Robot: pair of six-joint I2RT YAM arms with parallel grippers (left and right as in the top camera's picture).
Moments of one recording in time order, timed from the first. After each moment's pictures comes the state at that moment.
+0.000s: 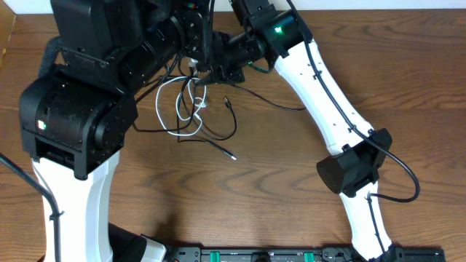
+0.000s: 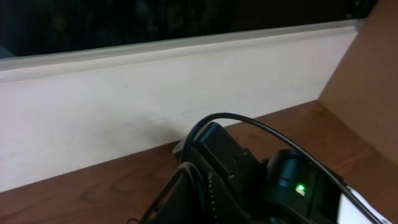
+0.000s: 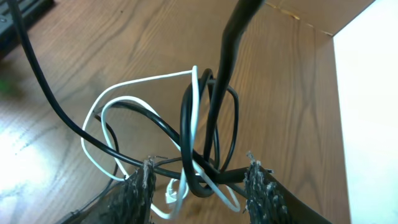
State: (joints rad) left arm -0.40 1.62 2.47 -1.15 0.09 -0.08; right arm 0.57 2.29 2.50 -1.16 -0.81 -1.12
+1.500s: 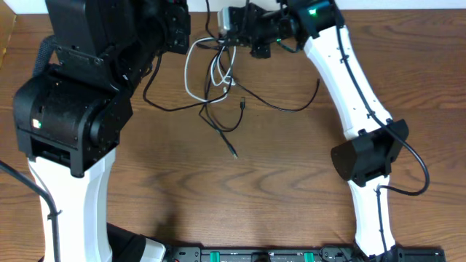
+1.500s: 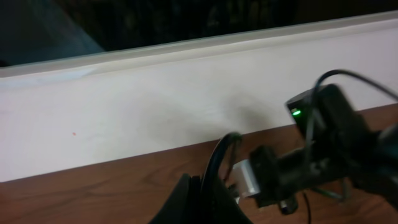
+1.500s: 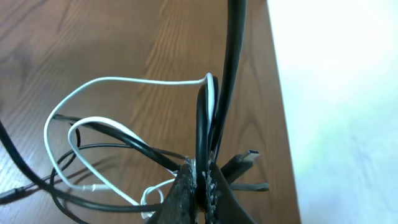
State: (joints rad) left arm -0.36 1.62 2.47 -1.19 -0.13 -0.02; right arm 0.40 2.31 2.50 -1.05 -0.79 -1.08
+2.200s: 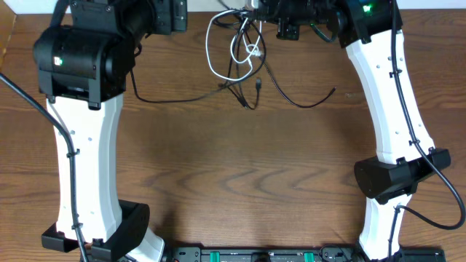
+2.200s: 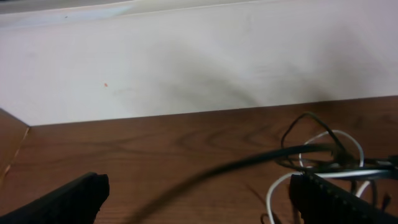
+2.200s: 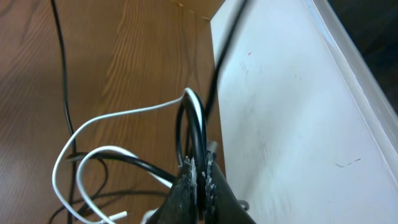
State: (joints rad) left arm -0.21 1.76 2.47 -1.24 -0.14 -0.02; right arm 0.34 2.10 2.50 -1.04 -0.76 -1.07
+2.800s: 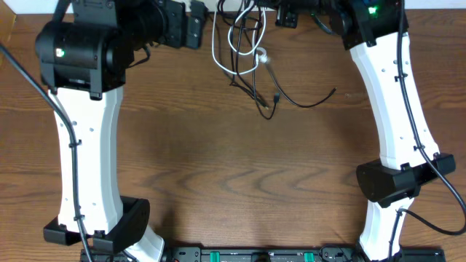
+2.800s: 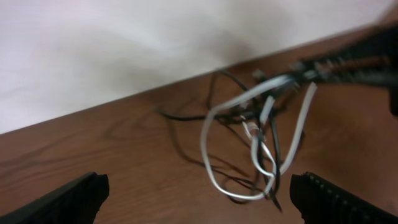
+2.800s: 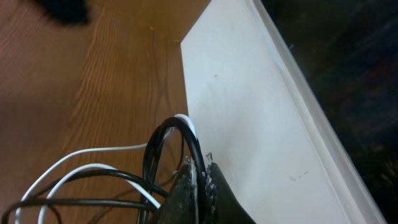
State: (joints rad) left arm -0.18 1.78 2.46 -1.32 0.24 0.09; right arm 0.34 2.07 2.50 -0.88 -0.76 -0.96
